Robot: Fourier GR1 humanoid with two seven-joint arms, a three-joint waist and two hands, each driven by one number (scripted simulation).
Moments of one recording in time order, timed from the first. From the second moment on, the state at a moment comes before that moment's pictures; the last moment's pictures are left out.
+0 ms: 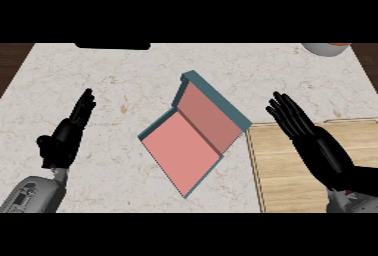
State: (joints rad) left arm -0.19 0.43 -0.22 -1.31 0.22 0.20 -0.16; right arm -0.12 -0.45 0.30 -1.71 -0.45 0.08 -0.13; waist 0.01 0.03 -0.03
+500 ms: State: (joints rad) left arm -0.11 0.46 -0.21 -1.34 0.17 0.28 -0.07; right arm -0.12 -0.62 0.05 -1.62 -0.29 -0.05 -0.16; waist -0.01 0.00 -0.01
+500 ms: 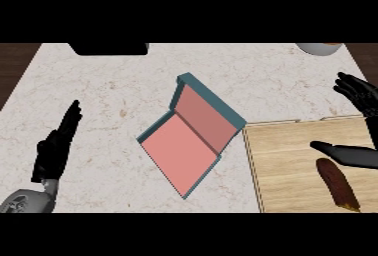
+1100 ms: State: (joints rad) left arm -0.01 0.46 -0.23 -1.49 0.11 0.32 0.03; right arm 0.07 -0.76 -0.08 -1.53 -0.12 -0.01 -0.35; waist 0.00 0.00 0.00
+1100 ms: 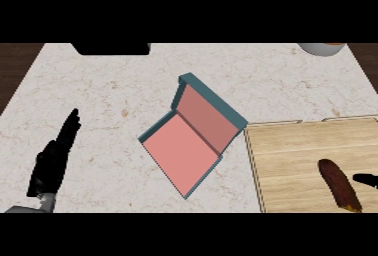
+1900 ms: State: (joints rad) left arm 0.00 0.45 -0.20 -1.52 0.09 0.30 0.05; right arm 0.18 -1.09 0.07 -1.80 0.13 0.31 0.06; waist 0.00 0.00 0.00
